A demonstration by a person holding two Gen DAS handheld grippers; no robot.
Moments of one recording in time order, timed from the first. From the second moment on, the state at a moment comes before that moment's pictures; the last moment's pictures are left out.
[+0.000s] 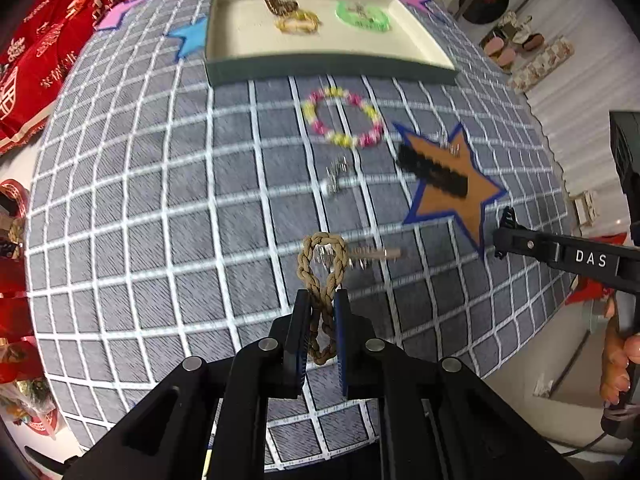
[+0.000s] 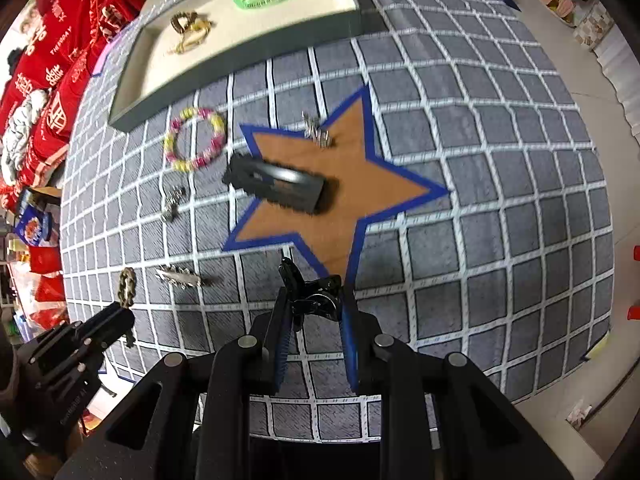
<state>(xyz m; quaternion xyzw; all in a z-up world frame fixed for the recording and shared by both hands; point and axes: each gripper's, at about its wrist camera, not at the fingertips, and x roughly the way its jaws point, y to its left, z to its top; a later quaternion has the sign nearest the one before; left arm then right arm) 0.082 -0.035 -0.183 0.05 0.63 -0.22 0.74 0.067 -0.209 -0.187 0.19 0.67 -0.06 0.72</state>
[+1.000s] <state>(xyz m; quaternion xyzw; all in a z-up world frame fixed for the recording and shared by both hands) 0.252 -0.061 -0.119 0.02 0.52 -0.19 0.83 0.225 -0.257 -0.127 0.17 0.58 0.00 0.80</state>
